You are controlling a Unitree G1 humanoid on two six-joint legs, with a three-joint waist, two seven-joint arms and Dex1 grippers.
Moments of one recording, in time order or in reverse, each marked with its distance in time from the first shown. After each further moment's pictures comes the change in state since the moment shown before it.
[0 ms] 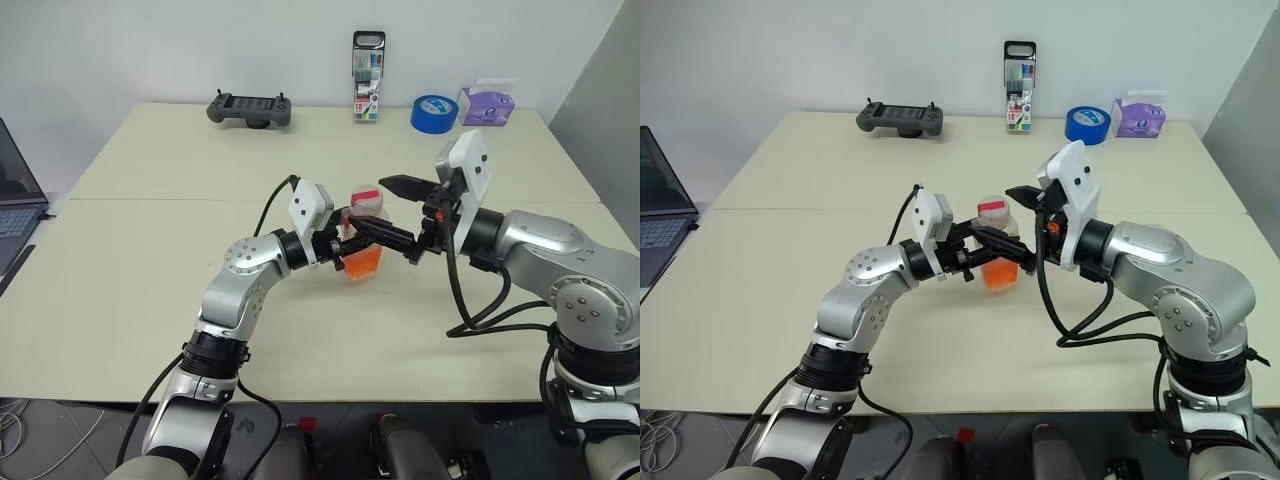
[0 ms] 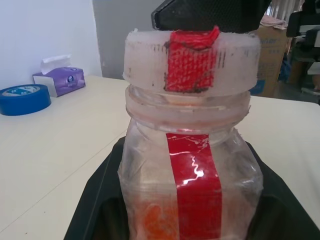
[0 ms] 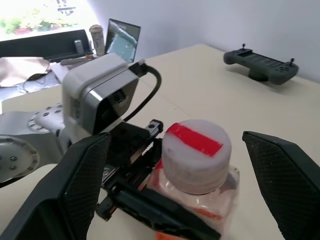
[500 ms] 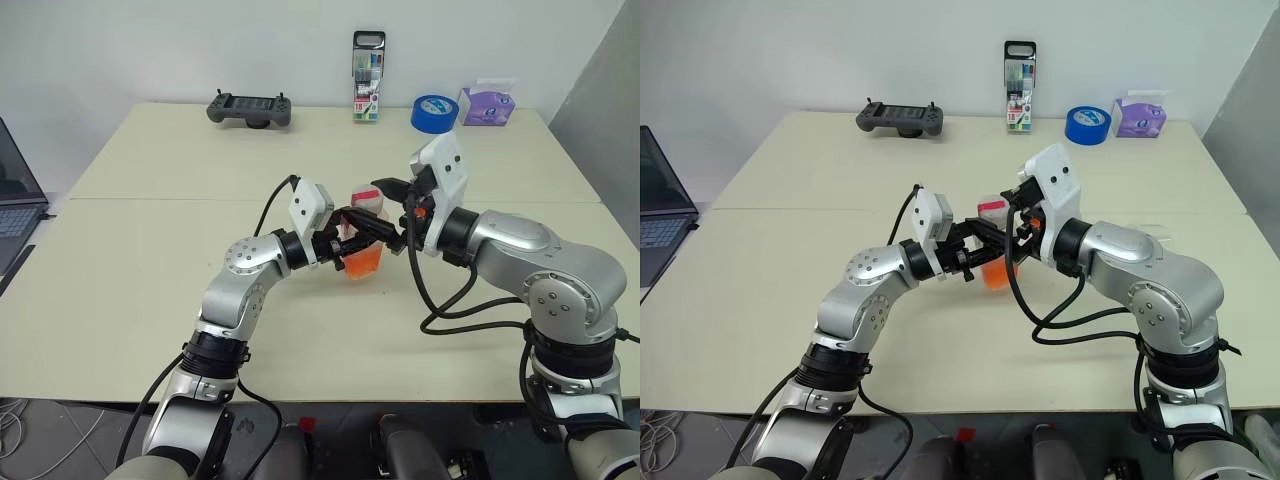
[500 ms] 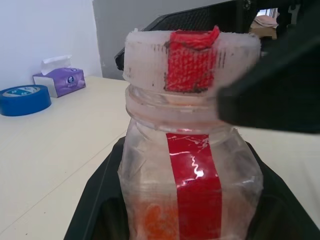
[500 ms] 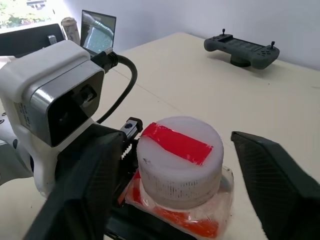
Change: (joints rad) left arm 0.000 -0.001 0.000 0.000 0.000 -0.002 0.000; right arm -0.020 0.067 0.058 0.029 -0.057 0.042 -0.105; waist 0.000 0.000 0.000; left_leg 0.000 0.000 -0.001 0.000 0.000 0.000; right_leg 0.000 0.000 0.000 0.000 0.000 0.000
